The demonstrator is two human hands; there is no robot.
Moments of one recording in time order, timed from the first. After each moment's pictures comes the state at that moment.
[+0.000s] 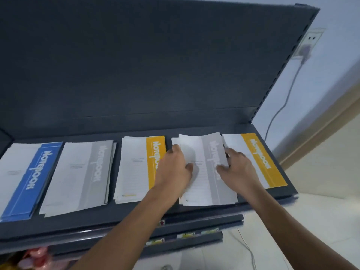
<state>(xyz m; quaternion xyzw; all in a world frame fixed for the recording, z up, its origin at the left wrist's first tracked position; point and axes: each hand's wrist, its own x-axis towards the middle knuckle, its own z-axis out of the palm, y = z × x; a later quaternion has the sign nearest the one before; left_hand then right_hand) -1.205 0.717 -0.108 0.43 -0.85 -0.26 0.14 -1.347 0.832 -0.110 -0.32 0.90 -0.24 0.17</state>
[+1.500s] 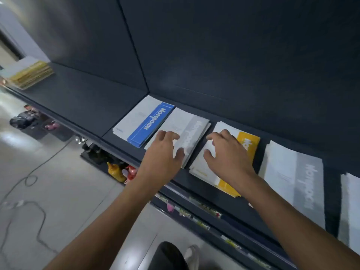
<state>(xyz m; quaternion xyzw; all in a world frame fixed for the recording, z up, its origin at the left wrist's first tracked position) -1.028 0.696 -0.087 0.65 -0.72 -0.15 0.20 -1.214 0.695 -0.097 -0.72 0.66 -0.18 0.14</state>
